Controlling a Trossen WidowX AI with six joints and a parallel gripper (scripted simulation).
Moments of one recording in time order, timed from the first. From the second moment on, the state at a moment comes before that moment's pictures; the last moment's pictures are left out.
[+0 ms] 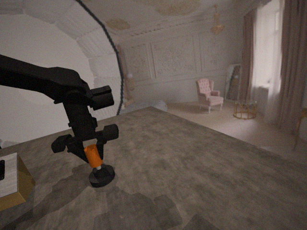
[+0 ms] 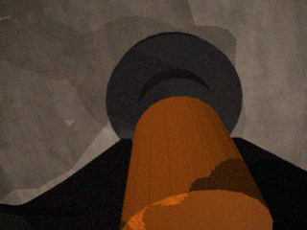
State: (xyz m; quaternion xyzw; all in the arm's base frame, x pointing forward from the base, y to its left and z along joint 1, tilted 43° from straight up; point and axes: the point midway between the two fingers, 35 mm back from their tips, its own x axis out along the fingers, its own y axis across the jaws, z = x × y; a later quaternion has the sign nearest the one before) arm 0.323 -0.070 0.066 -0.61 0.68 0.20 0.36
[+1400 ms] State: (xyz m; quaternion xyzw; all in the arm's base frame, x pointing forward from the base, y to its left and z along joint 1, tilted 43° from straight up) arm 0.323 -0.071 0.064 -0.64 0.66 0.26 0.30
